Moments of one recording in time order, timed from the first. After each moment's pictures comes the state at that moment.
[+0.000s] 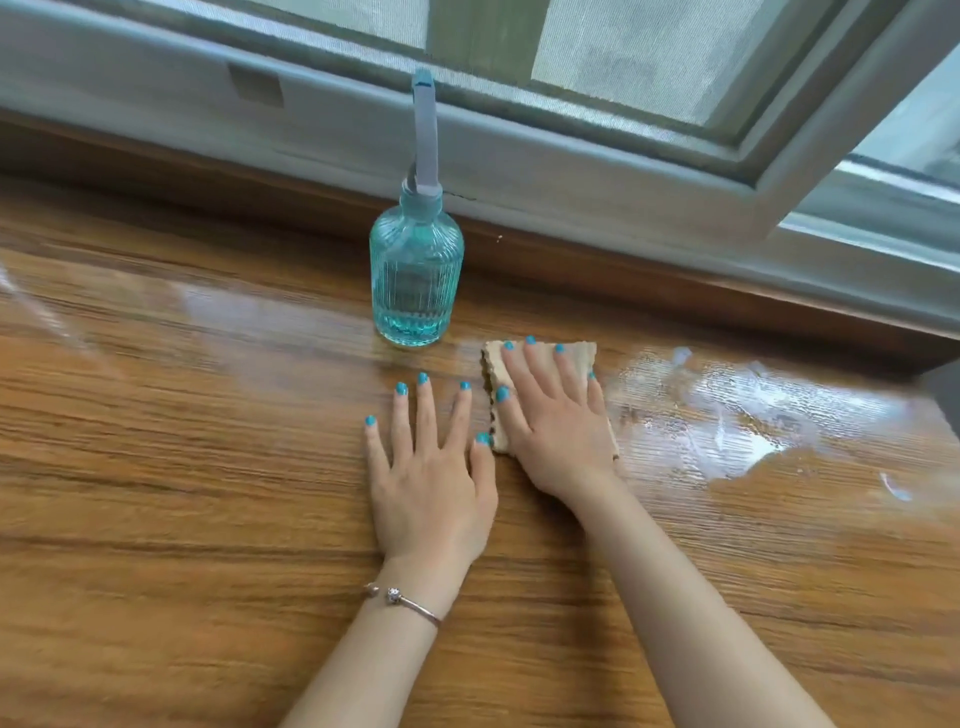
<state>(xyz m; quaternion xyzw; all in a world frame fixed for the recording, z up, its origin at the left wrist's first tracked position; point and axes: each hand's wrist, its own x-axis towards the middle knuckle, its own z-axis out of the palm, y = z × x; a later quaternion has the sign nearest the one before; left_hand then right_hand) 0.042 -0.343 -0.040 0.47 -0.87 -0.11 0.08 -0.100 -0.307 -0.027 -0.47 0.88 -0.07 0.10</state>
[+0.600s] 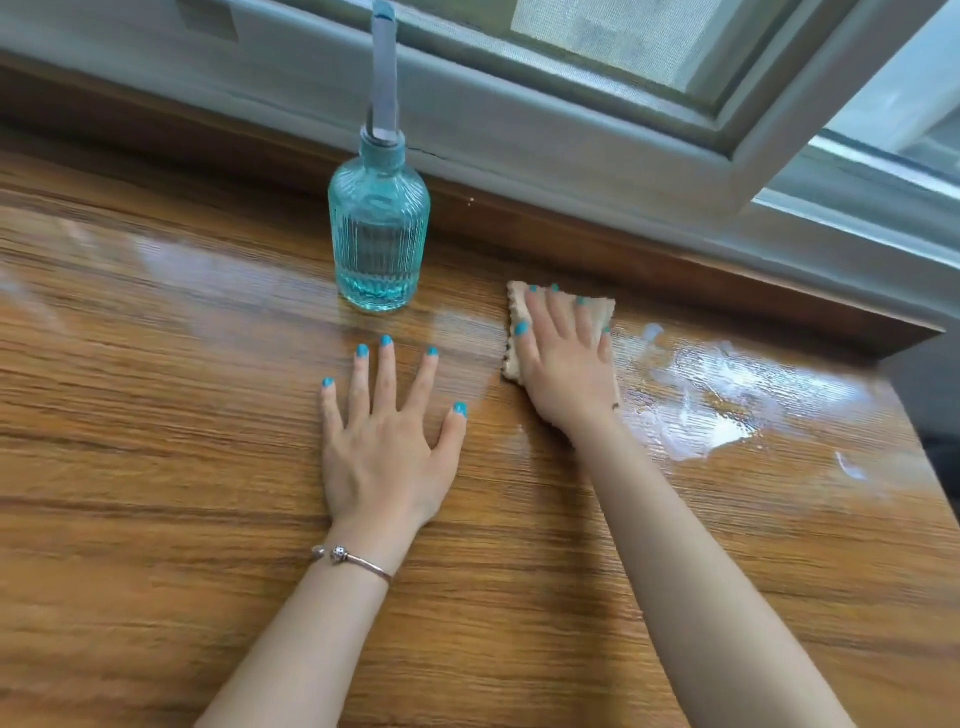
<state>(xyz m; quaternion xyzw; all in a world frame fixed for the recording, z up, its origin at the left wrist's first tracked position) 0.042 -0.347 -0.035 0.47 -0.88 -0.12 0.04 -0.151 -0.309 -0.026 -0.42 0.90 -0.09 0.09</state>
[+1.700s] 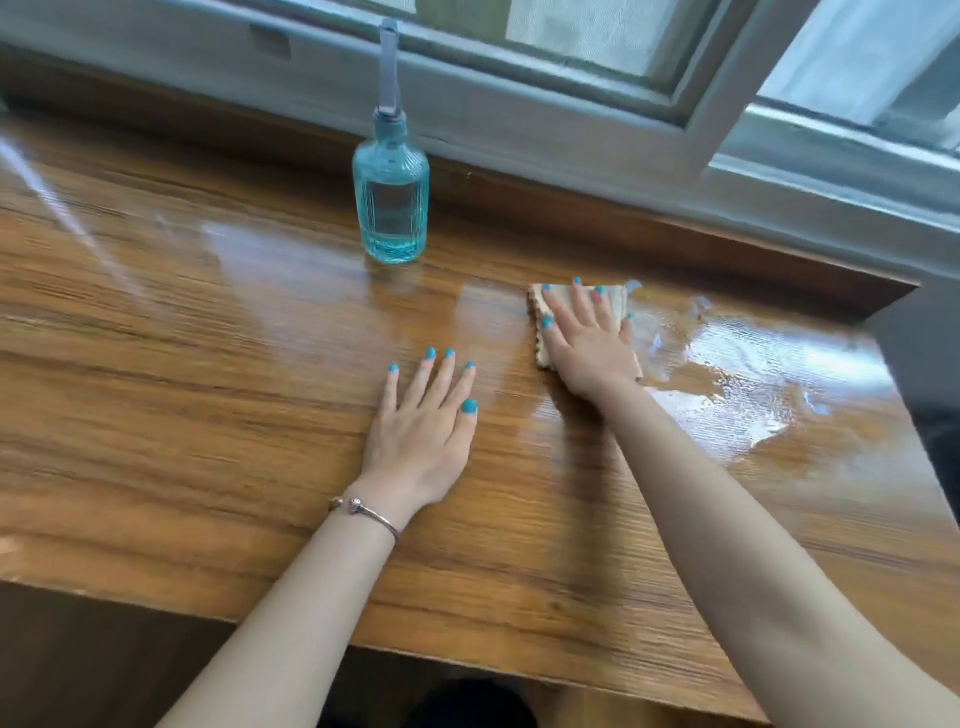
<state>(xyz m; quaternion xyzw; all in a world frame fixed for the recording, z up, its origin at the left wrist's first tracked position) 0.068 -0.271 -0.027 0.36 -0.92 -0.15 0.00 -0.165 -0.238 -0.016 -0.45 0.88 -0.04 0.13</state>
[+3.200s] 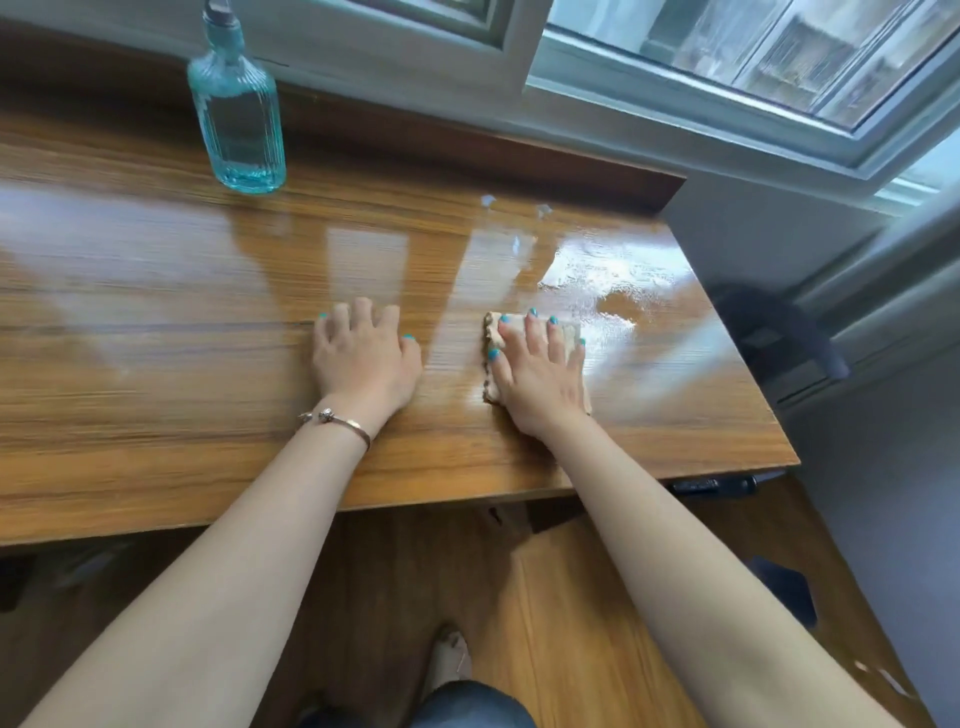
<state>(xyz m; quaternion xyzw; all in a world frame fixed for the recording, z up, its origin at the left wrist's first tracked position) 0.067 -0.221 -0.020 0.36 -0.92 -0.14 0.07 -0.054 -0.068 -0.020 -0.32 0.94 -0.01 0.07</state>
